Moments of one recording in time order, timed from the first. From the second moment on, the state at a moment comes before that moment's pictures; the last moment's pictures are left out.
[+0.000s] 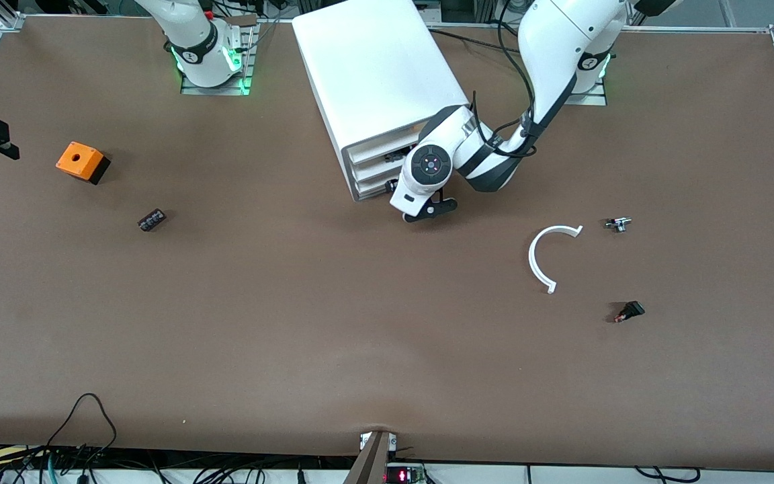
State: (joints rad) left arm -0.40 0.65 -0.41 -1.79 -0.08 2.15 -1.03; right arm -0.05 0.08 -0.08 -1.45 0.00 1.50 -0.44
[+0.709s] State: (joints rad) left arm -0.35 0.61 -0.41 -1.76 -0.06 2.16 -1.03; right arm -0.05 0.08 -0.06 -1.46 0.00 1.49 -0.44
